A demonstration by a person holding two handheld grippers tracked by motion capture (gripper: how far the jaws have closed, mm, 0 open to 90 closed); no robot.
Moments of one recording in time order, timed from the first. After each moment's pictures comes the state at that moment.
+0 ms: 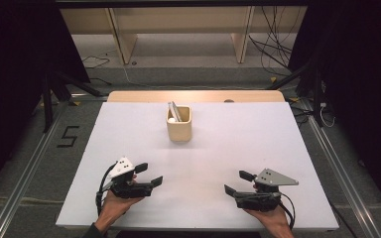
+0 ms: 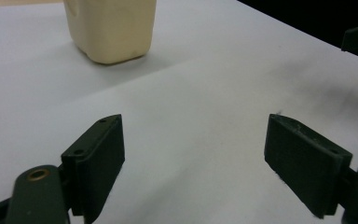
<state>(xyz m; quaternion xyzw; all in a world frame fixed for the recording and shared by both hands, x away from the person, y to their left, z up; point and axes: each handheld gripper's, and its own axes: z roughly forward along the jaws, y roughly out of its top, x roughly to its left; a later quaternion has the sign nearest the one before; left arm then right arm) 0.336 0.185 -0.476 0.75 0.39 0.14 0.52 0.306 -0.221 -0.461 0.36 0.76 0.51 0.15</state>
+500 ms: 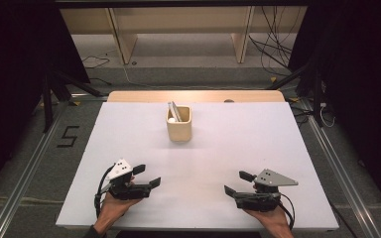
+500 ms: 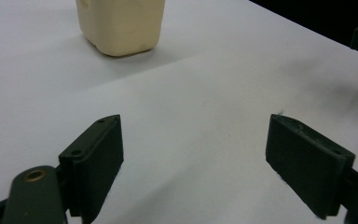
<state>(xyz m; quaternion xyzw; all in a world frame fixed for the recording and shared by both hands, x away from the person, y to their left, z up) 0.335 0.189 -0.480 0.75 0.40 0.14 0.52 0.306 -0.221 -0.463 0.36 0.76 0.51 0.15</state>
